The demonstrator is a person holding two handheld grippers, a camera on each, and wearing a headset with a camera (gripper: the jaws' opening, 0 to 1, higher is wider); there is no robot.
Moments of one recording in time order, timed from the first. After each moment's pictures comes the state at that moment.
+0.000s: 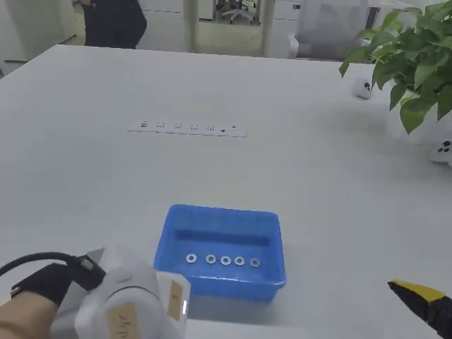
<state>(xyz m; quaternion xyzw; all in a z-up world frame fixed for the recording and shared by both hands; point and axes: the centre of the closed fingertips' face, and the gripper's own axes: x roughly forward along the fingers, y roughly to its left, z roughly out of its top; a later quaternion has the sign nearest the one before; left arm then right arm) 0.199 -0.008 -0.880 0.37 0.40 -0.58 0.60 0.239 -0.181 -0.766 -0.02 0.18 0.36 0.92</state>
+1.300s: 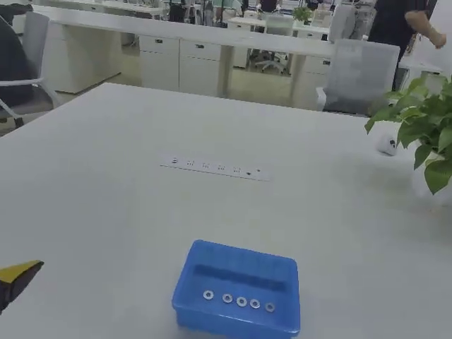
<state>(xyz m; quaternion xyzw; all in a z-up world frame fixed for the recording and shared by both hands) 0.228 0.091 -0.732 0.05 0.10 -0.17 0.98 0.251 -0.204 -0.739 -0.04 0.09 0.28 0.96</state>
